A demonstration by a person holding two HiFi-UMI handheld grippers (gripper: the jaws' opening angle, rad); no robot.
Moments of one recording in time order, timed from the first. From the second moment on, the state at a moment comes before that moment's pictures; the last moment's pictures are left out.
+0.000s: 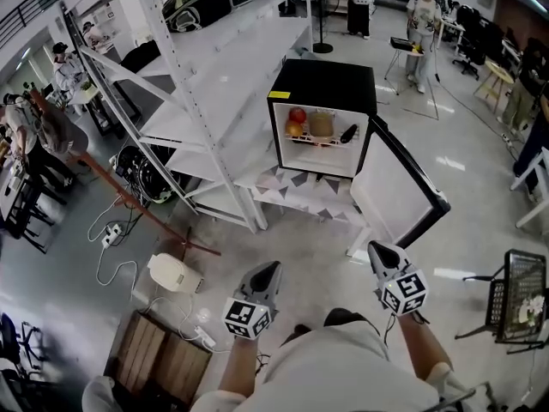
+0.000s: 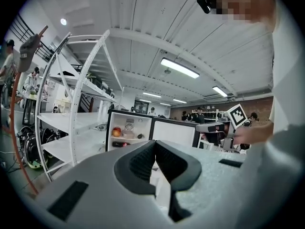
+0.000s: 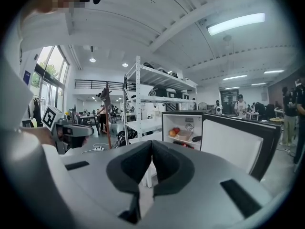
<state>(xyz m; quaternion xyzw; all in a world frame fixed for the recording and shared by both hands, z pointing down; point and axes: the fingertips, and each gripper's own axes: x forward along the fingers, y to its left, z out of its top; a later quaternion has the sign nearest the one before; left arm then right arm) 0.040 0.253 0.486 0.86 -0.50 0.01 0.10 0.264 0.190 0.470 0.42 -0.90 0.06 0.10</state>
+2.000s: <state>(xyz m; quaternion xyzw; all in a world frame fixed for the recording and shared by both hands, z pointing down) 0.039 0.024 0.502 0.83 -0.54 0.03 0.13 0.229 -0.060 0.510 0.36 -0.92 0.09 0.11</state>
